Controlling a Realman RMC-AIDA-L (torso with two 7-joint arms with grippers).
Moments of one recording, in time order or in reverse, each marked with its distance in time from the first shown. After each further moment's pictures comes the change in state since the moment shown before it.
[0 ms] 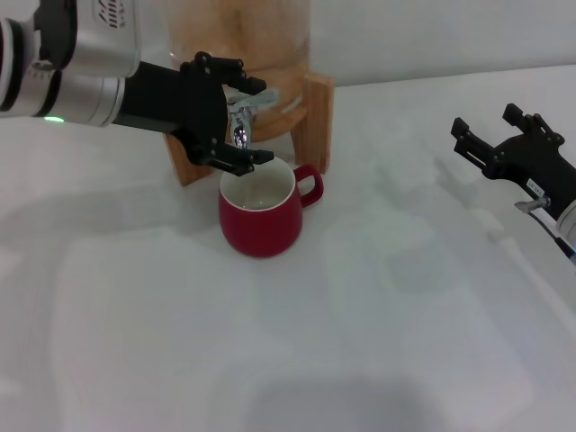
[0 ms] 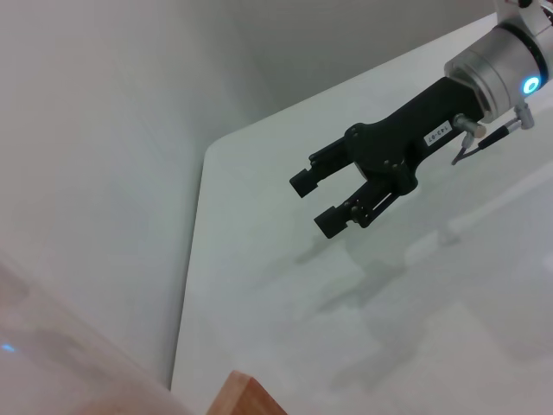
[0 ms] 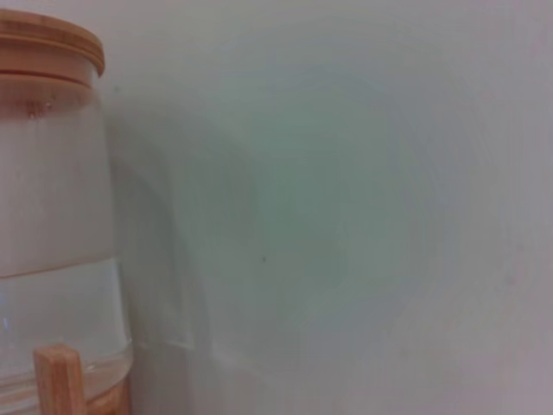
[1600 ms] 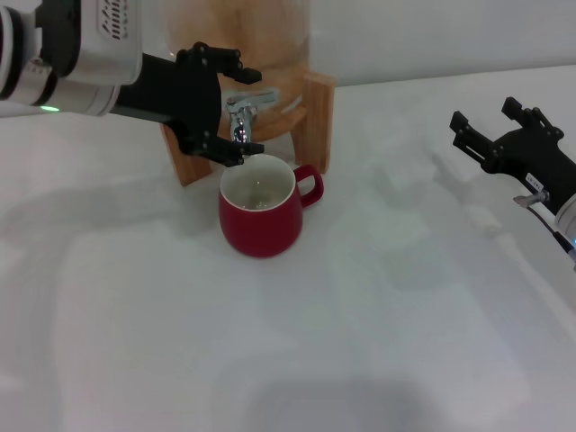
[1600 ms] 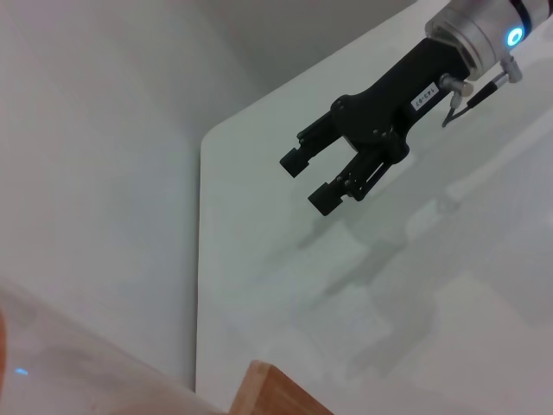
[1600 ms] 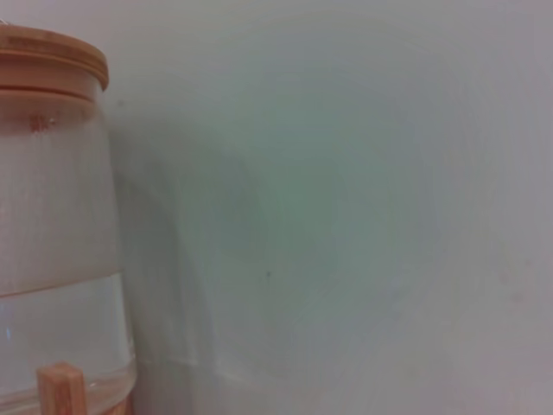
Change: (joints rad) left arm -0.017 0.007 0.001 0.000 0.030 -0.023 0.096; right arm 0.007 -0.001 0.000 -0.005 0.006 -0.008 -0.001
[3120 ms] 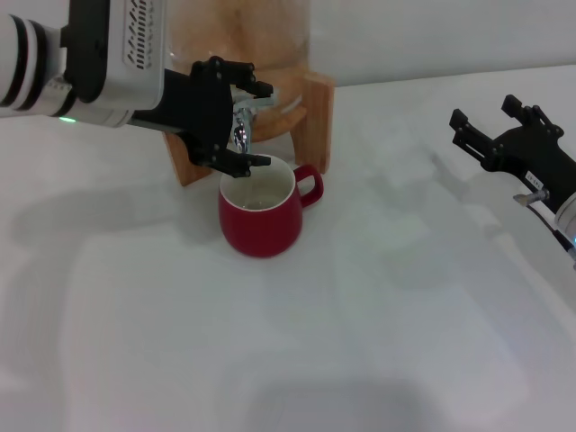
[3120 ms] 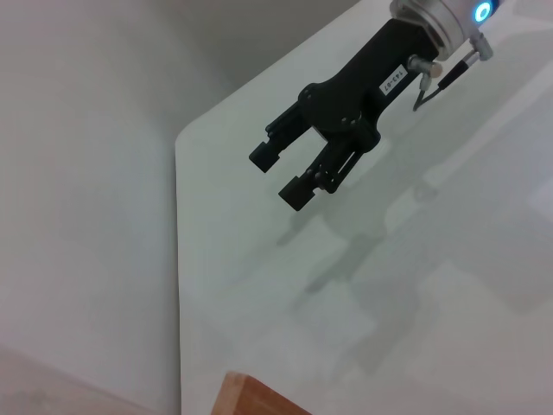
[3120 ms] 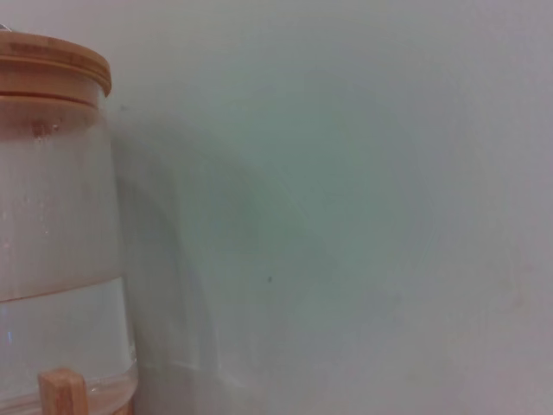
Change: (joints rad) left arm -0.004 -0.013 0.039 -0.024 0.005 -0.037 0.061; right arm 0.002 0.000 0.002 0.000 0.000 -0.005 -0.001
